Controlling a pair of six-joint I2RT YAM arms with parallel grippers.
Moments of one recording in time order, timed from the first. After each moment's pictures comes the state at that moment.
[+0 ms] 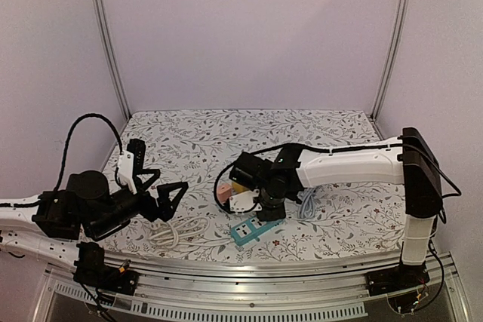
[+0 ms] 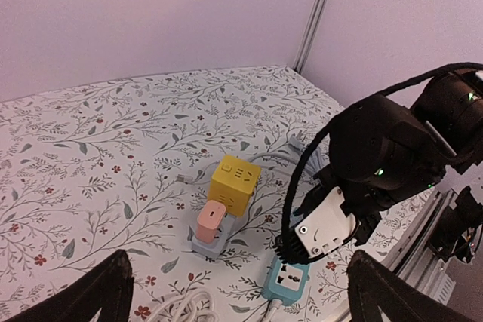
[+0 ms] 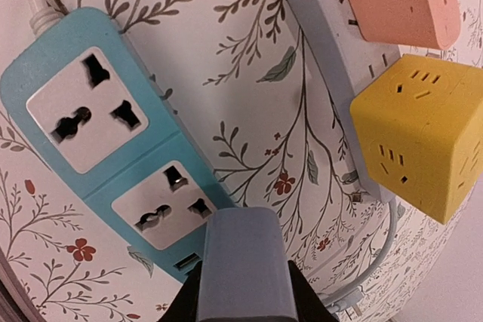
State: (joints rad) left arm -1.35 0.67 0.57 -0.21 -0.70 -0.45; right arm 1.14 1.98 1.53 -0.87 0.30 -0.57
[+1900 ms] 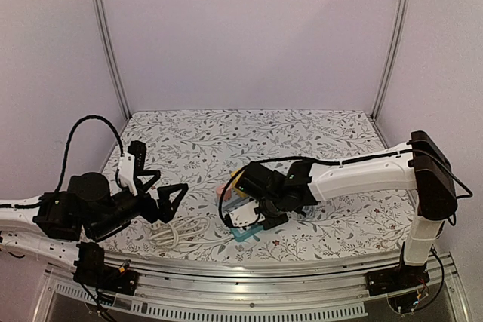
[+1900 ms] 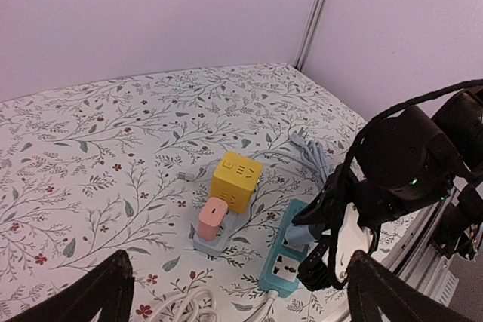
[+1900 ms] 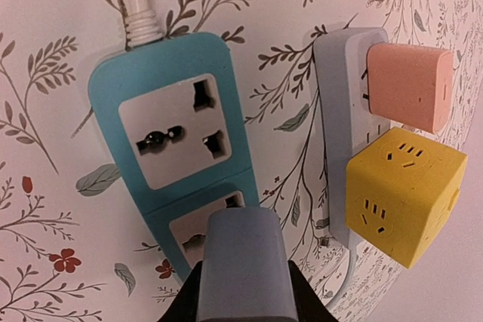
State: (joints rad) left arm -1.35 0.66 0.56 -0.20 -0.70 -0.44; right arm 1.18 1.88 1.32 -0.58 0.31 -0.86
